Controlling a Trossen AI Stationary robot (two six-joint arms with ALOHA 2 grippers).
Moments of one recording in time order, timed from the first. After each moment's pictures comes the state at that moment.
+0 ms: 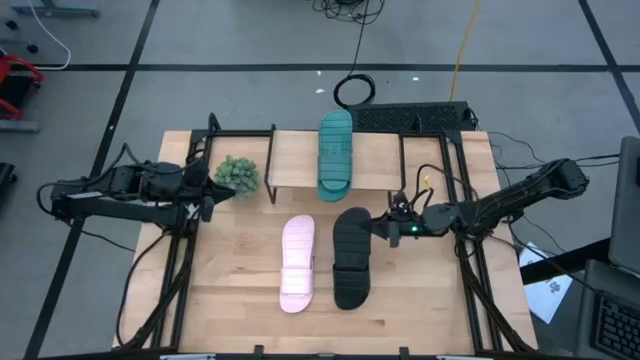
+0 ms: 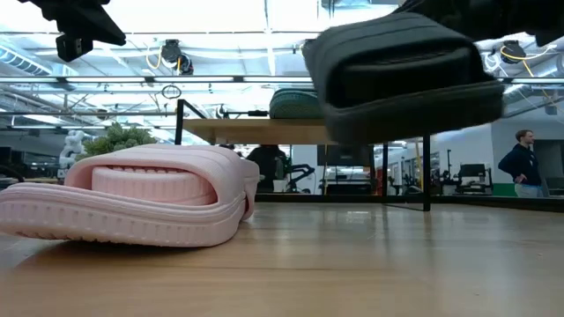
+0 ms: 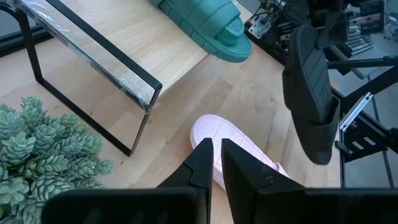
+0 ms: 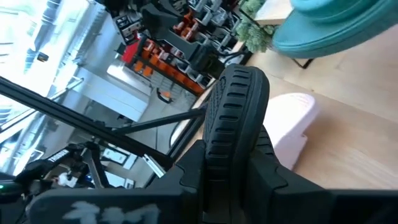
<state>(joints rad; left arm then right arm) 0.01 0.52 0.79 -0.81 -0.16 -0.62 0.29 1.08 0.44 0.48 0.34 1.04</state>
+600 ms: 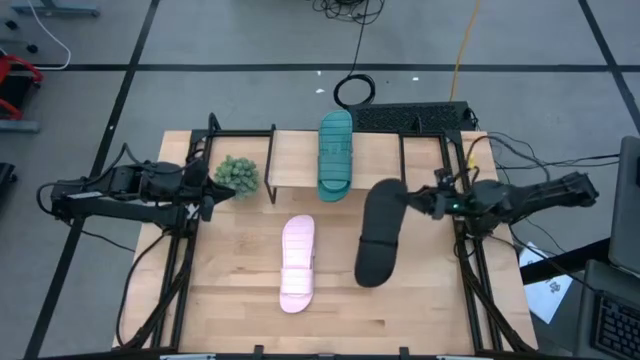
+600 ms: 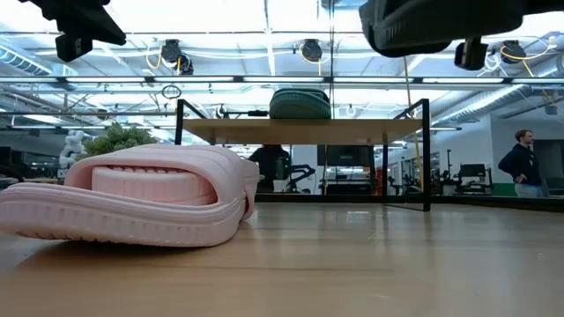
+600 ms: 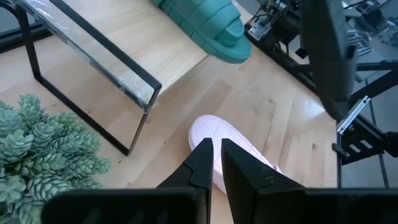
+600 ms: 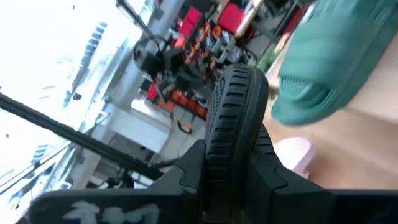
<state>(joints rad) 0.01 0.52 0.79 -0.80 -0.16 -0.64 0.20 0.50 0.44 0.06 0.34 1.04</state>
